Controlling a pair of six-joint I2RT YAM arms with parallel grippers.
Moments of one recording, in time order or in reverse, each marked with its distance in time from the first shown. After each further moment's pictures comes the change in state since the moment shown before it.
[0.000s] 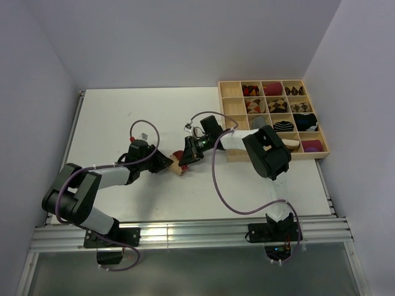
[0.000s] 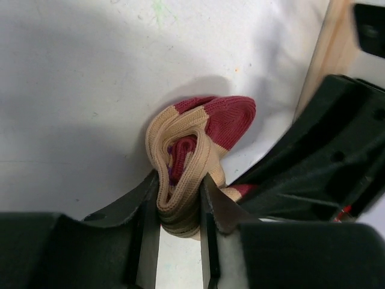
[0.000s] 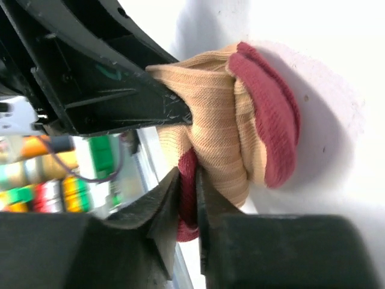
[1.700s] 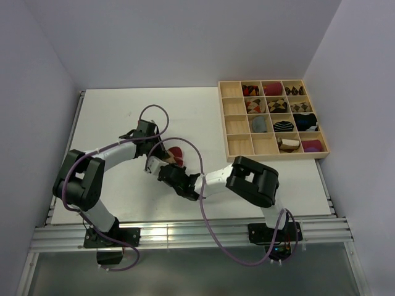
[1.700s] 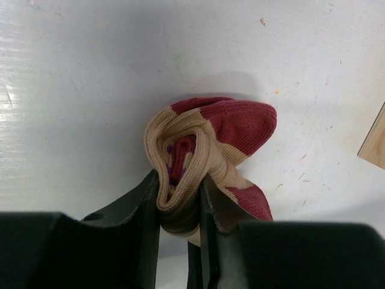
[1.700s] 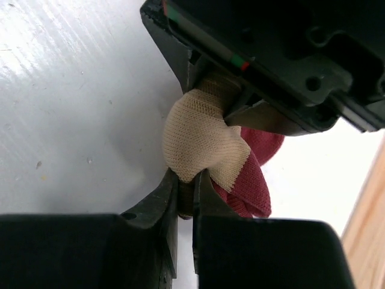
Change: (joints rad) left arm 0.000 0.145 0.439 -0.615 -0.085 0.288; right arm 0.639 -0.106 -0.224 0.437 1.630 -0.845
